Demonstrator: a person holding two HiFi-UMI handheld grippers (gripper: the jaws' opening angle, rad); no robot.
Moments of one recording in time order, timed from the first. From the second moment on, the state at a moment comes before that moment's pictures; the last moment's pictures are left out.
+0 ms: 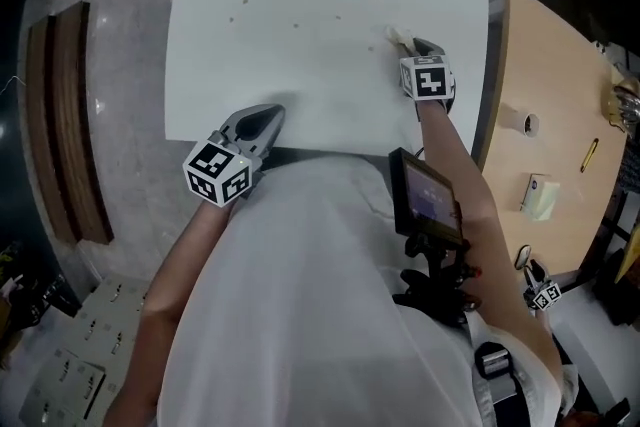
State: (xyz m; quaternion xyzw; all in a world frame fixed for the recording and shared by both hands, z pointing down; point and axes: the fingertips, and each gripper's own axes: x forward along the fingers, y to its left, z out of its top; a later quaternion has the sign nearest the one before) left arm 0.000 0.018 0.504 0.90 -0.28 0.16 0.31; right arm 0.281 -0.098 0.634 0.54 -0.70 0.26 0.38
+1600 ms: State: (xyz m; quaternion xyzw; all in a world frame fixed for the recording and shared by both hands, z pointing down) left arm 0.017 0.000 0.505 0.90 -0.26 0.18 0.30; right arm 0.189 -0.072 0.634 0.42 -0.78 0.27 0.38
